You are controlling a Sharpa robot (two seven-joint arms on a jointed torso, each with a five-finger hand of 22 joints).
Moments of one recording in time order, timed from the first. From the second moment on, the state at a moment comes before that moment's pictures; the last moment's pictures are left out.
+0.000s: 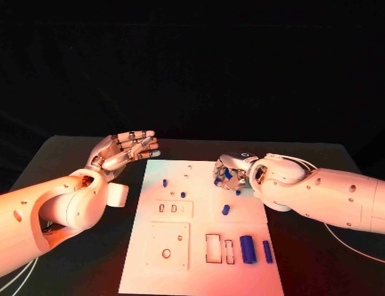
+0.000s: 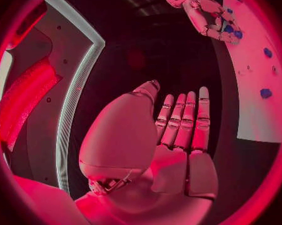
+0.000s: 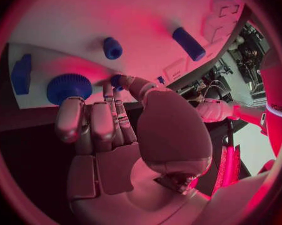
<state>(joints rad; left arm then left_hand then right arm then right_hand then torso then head) 1.15 -0.95 0.03 1.64 -0.06 -0.33 0.48 1.52 -0.11 0.24 0.28 0.27 0.78 0.20 0.20 0.13 0.89 0.22 0.07 0.07 0.83 0.19 0.15 0.18 0.18 0.83 0.29 0.22 0.07 1.29 -0.70 -0.18 1.39 -1.49 -0.26 -0.15 1.30 -0.22 0.52 0.03 0.29 0.98 0.15 0.25 0.29 1.09 0.09 0.21 0.16 1.47 0.01 1.24 1.03 0.11 1.31 0.11 1.31 1.15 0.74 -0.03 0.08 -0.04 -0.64</state>
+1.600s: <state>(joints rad) 1.15 -0.94 0.03 1.63 -0.06 -0.33 0.47 1.52 -0.11 0.24 0.28 0.27 0.78 0.20 0.20 0.13 0.89 0.22 0.07 0.07 0.83 0.19 0.15 0.18 0.18 0.82 0.29 0.22 0.07 1.31 -0.51 -0.17 1.26 -1.50 -0.46 -0.19 1.31 -0.20 0.57 0.03 0.29 1.05 0.12 0.31 0.34 1.15 0.06 0.28 0.18 1.46 -0.01 1.29 1.07 0.09 1.36 0.09 1.36 1.24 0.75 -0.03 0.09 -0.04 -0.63</state>
